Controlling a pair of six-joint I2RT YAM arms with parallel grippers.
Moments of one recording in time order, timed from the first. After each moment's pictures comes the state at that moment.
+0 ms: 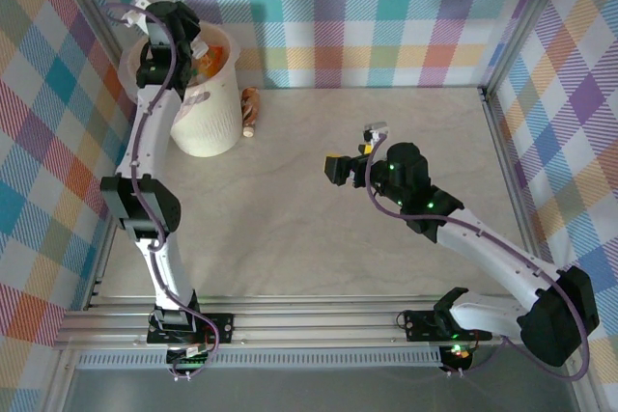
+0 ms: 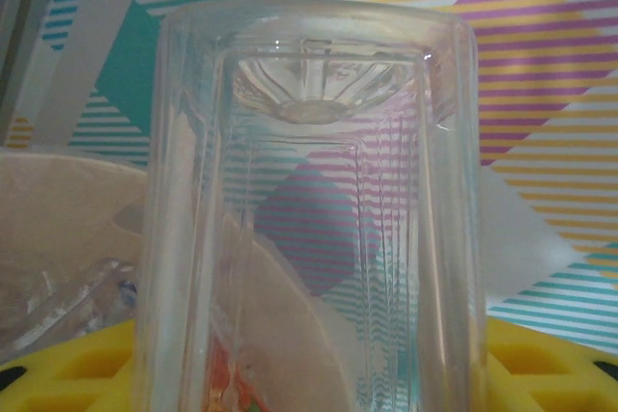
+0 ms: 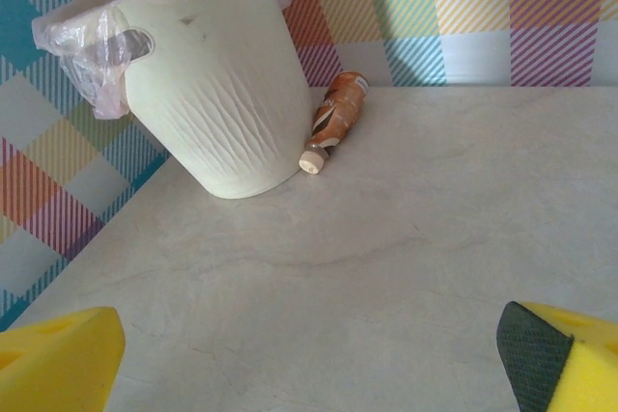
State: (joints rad) left arm -0.04 2.01 2.20 -0.35 -0.34 -0.73; right arm 0.65 1.13 0.85 0.02 -0.03 0.36
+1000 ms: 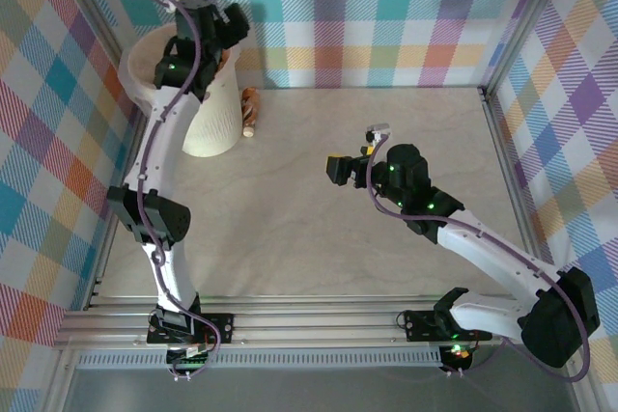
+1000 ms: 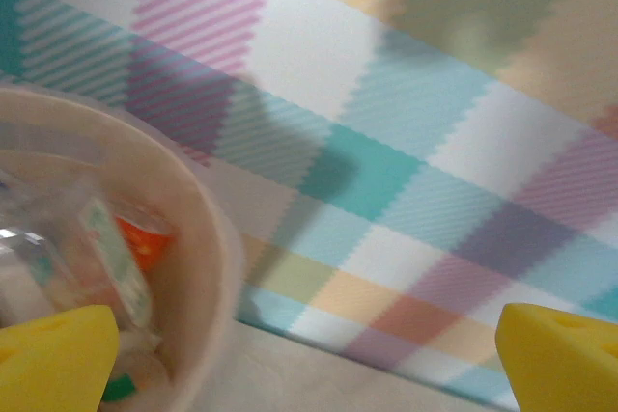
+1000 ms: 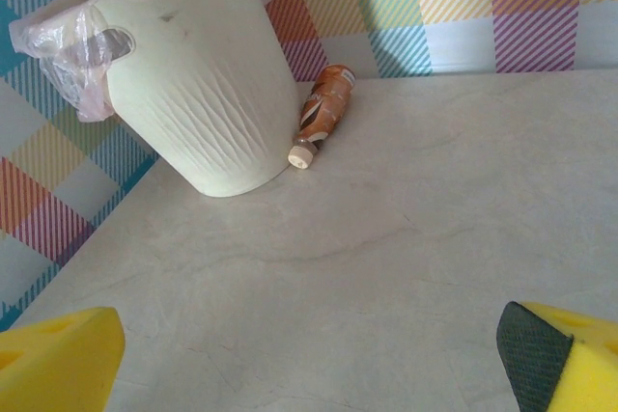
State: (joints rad) left arm -0.28 1.91 2.22 -0.55 -0.29 -0.48; right arm 0.65 1.13 0.84 0.00 -0.01 0.39
